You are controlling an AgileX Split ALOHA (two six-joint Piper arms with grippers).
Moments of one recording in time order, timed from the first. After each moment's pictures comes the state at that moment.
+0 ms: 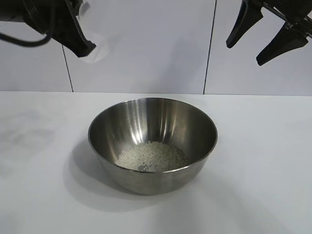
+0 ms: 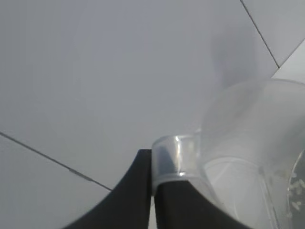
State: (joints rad) left arm -0.61 1.44 -0.80 -0.73 -0.48 1.30; right arm 0.05 1.72 -1.46 0.47 1.02 -0.08
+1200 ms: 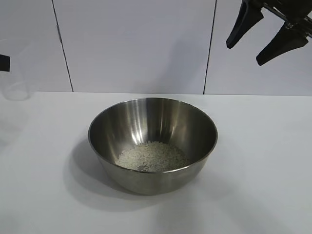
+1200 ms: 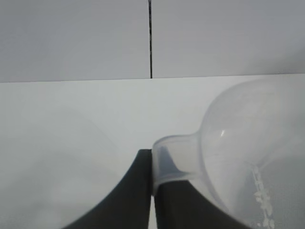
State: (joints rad) left arm -0.25 1.38 -0.45 -0.29 -0.49 0.21; right arm 0.05 1.72 -1.46 0.47 1.02 -0.10
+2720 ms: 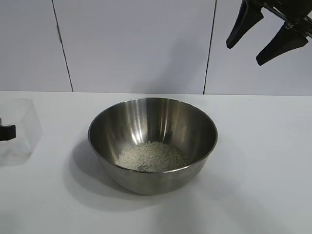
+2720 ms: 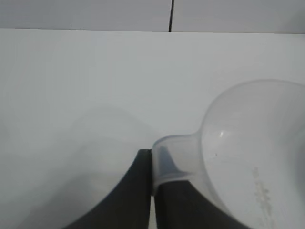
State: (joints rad) left arm -0.09 1.93 -0.36 0.01 -1.11 0.02; right arm 0.05 1.72 -1.46 0.47 1.02 -0.10
